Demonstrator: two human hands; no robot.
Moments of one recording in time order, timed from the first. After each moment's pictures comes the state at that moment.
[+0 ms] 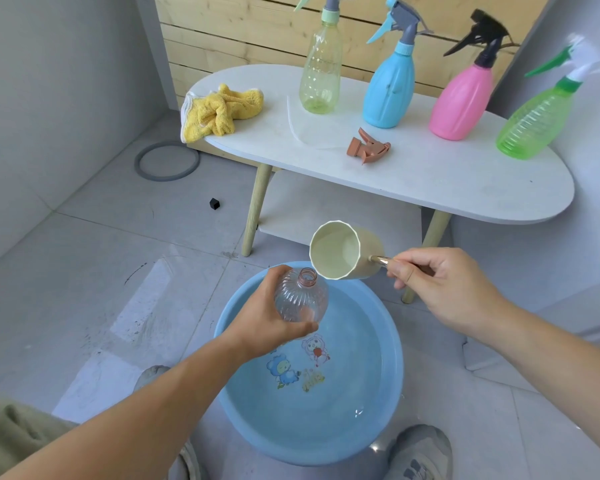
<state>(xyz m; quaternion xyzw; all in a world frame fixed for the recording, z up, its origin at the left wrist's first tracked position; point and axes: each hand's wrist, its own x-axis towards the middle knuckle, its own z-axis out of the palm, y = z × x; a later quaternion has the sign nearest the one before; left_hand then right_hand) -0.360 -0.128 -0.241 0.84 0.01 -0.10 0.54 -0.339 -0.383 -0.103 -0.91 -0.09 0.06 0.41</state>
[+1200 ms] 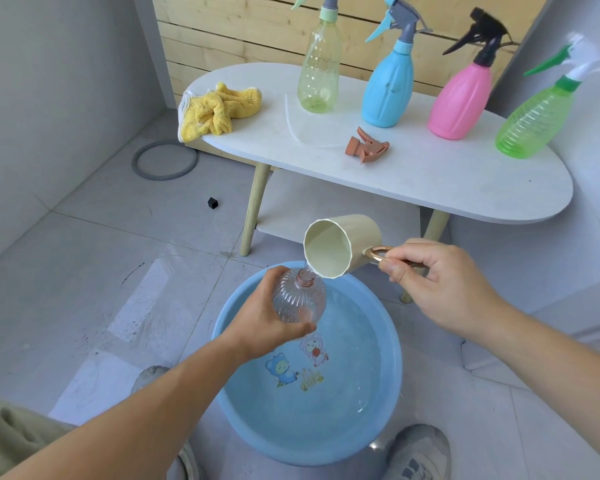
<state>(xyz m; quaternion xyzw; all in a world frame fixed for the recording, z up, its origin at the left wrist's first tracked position) -0.358 -0.129 -0.245 0.83 0.01 -0.09 0.54 -0.336 -0.380 -0.104 -0.91 -0.17 0.01 0.37</state>
